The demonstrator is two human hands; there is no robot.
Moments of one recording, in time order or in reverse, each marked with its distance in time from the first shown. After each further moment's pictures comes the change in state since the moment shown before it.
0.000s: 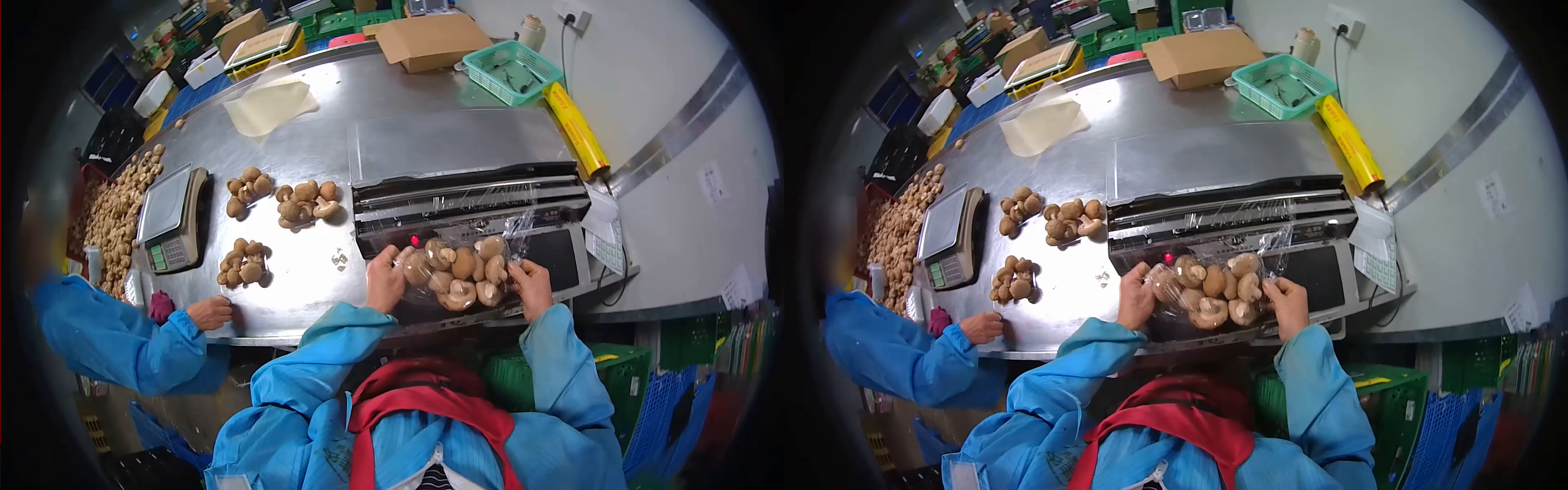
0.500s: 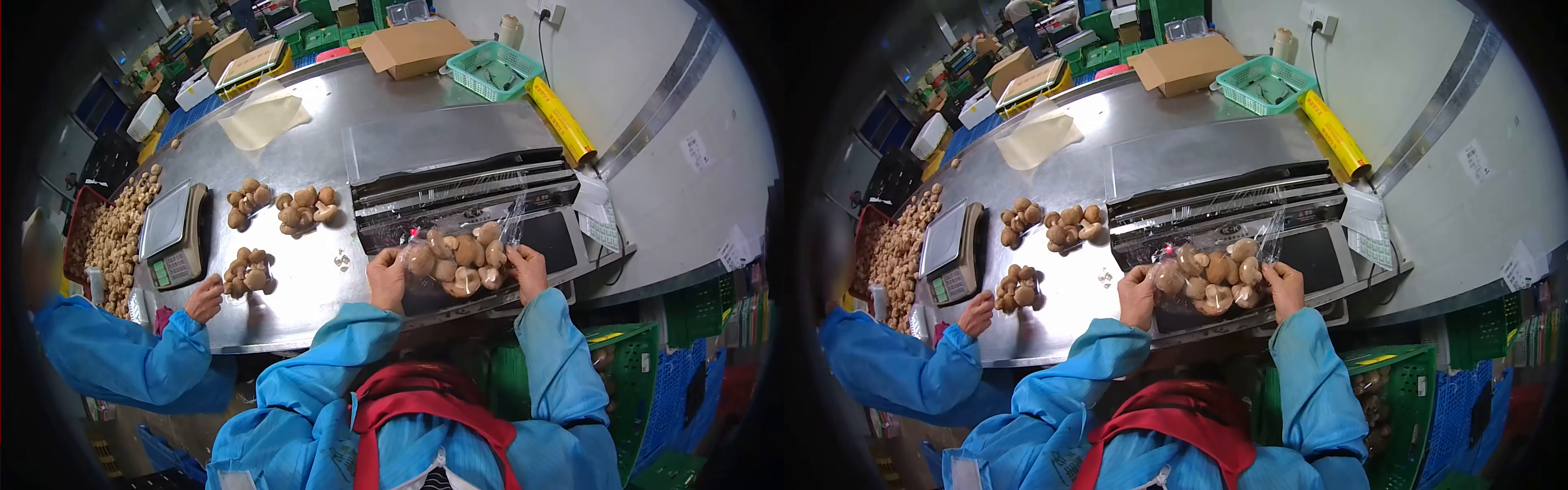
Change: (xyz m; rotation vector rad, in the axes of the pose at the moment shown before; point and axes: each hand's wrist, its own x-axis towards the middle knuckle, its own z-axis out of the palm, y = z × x) left_hand -0.016 0.014 -0.006 -0.513 -0.019 -0.420; right_hand 0.007 0.029 0.002 0.095 0.066 -0.093
